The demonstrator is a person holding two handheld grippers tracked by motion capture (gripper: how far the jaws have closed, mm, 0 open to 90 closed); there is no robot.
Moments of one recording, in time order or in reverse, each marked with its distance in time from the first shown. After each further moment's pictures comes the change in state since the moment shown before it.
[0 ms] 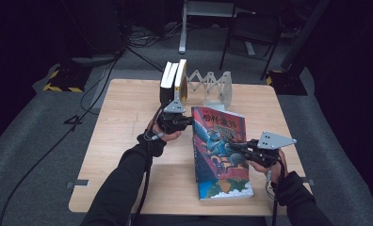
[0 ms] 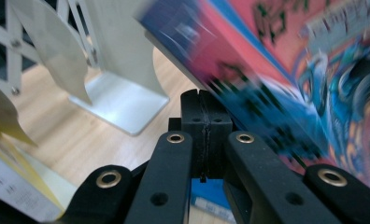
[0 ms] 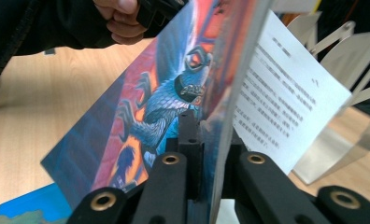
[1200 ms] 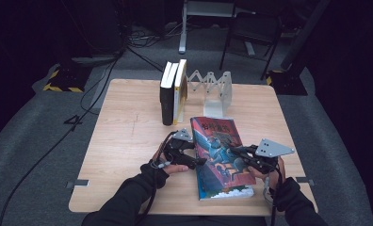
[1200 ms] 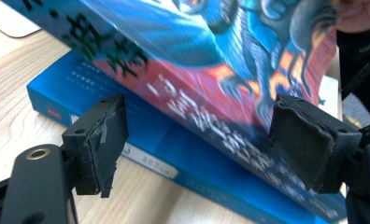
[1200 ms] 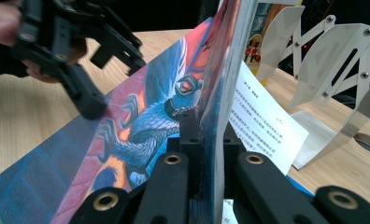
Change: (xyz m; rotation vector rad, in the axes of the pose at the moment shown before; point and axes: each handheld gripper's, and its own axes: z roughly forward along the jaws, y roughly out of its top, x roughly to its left) left arm -0.056 -0.056 0.027 0.151 -0.127 -0.197; right arm 0.014 -0.016 0.001 0.005 -0.073 -0.013
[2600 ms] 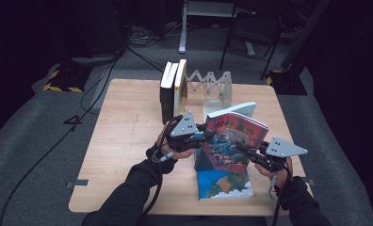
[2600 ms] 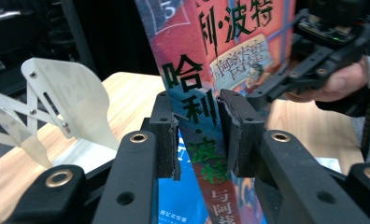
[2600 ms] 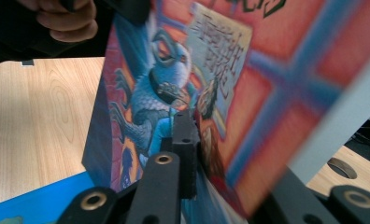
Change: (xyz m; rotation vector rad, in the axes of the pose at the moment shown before) left arm -0.050 0.058 -0.051 -0.302 0.116 0.379; right arm -0.007 0.012 -0.022 -0.085 -0.035 -0.037
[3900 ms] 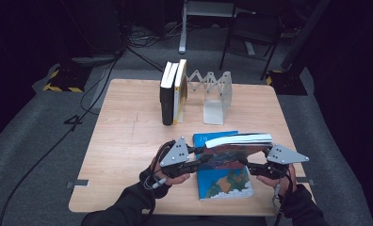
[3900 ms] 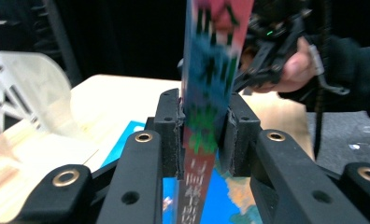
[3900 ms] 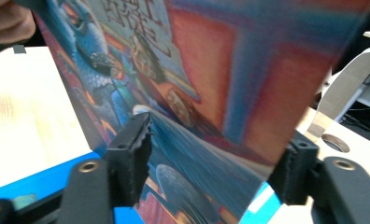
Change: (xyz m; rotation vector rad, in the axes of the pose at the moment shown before) left arm -0.043 -0.033 -0.023 -0.039 -0.012 -0.019; right arm 0.012 -0.009 -0.011 0.051 -0.035 0.024
